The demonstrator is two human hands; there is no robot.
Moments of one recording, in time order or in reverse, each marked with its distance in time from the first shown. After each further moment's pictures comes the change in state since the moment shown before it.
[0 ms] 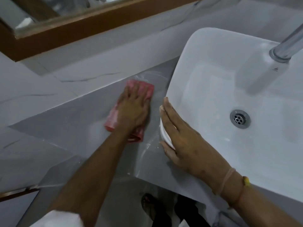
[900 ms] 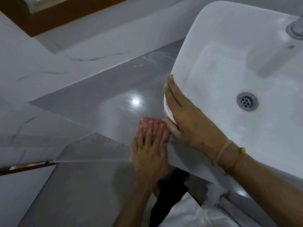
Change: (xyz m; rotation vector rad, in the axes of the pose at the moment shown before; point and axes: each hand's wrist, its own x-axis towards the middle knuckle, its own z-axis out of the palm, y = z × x) left_hand -0.185 0.098 0.046 -0.203 0.016 -0.247; right_hand 0.001 0.001 -0.003 0.033 -0.066 0.017
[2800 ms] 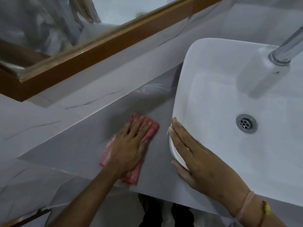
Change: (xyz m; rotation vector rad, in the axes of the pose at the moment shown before) left_hand 0.154 -0.092 -0.058 0.162 -0.127 0.502; right_hand -0.004 -0.006 -0.002 -0.189 0.003 0.073
